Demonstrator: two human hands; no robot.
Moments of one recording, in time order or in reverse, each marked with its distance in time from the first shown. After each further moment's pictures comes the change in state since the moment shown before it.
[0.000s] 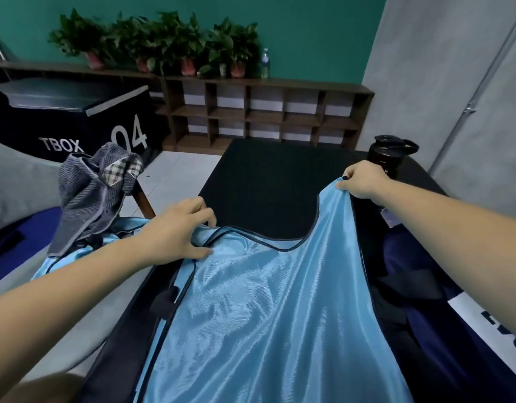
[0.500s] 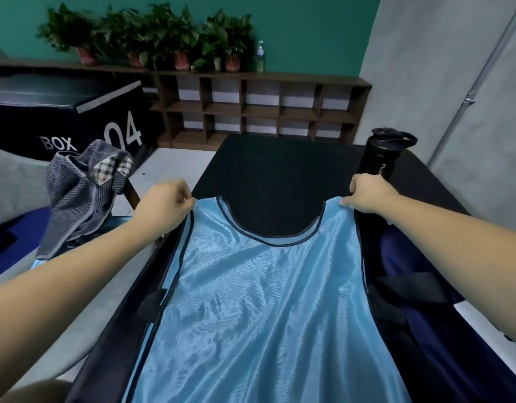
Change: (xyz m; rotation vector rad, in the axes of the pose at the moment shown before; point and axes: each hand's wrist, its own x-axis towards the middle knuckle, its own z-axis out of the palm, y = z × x) left_hand 0.045 -0.028 0.013 -0.122 0.240 -0.533; right_hand -0.016 0.028 0.017 -0.202 -0.062 0.083
